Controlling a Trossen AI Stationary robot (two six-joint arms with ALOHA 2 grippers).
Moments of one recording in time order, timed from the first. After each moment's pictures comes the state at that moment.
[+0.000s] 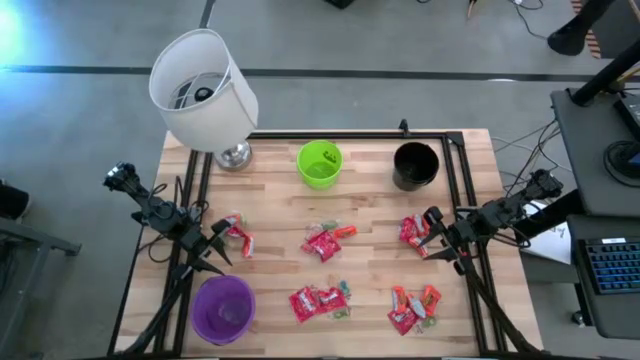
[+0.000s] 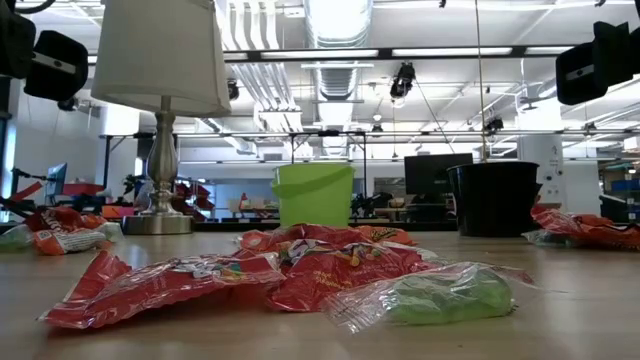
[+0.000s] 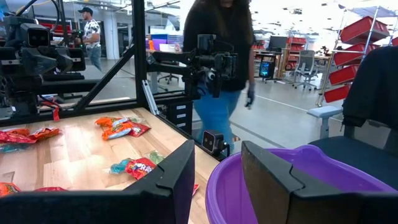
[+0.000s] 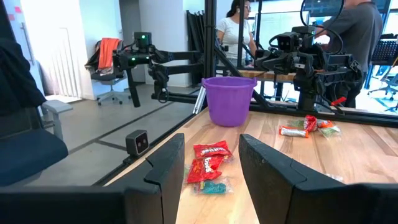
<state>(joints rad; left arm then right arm) -0.67 0.01 0.03 0.03 -0.04 -0.06 0.51 0.02 0.01 0.06 0.05 0.00</state>
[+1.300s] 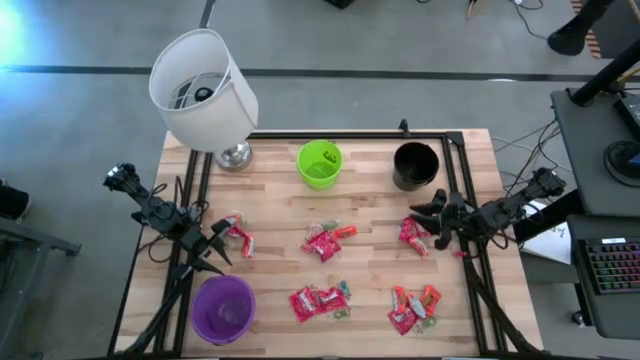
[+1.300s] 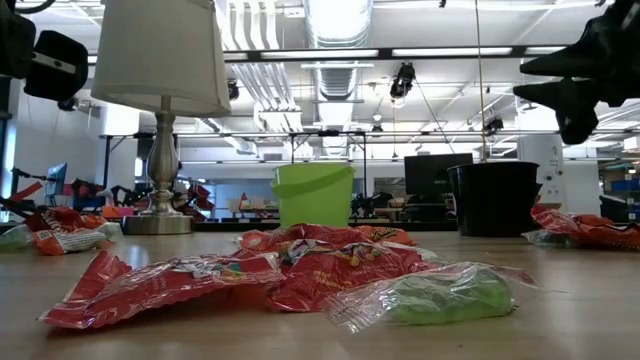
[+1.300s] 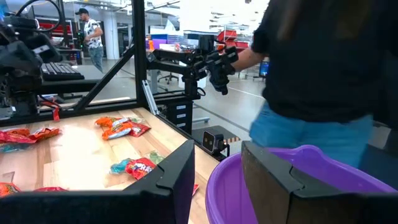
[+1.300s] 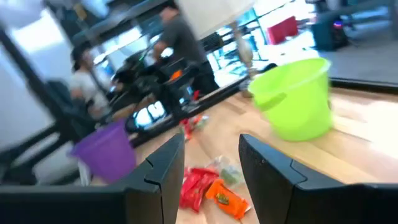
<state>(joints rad) -0.67 0.01 0.03 0.03 -0.04 -0.06 0.51 0.07 0.01 0.09 0.73 0.44</state>
